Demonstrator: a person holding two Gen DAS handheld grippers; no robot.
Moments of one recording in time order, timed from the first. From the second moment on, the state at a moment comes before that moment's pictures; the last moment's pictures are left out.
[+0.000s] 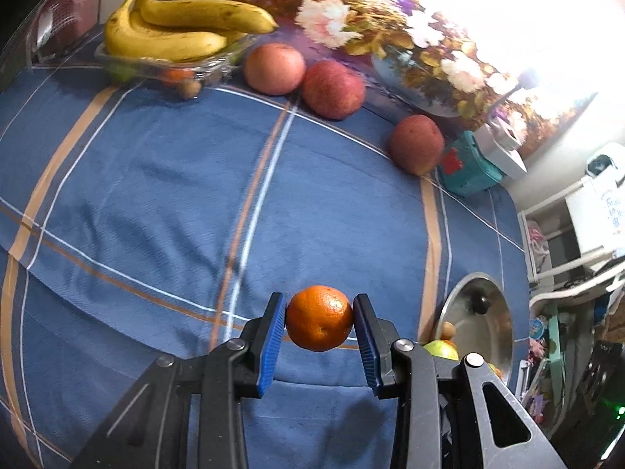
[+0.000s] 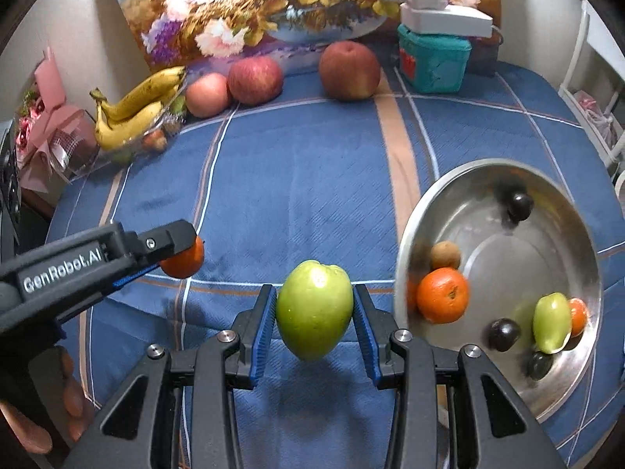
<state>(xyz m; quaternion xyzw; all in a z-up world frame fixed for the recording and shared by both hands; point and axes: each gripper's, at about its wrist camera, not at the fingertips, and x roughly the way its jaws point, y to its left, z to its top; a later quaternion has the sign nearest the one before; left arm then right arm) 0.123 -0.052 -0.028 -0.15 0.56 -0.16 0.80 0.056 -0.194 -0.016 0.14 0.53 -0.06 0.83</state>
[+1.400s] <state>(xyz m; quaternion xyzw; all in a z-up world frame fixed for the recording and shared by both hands) 0.045 -0.175 -0.025 0.00 0.53 -0.31 0.79 -0.011 -0.332 -0.023 0.27 0.46 -0.19 0.82</state>
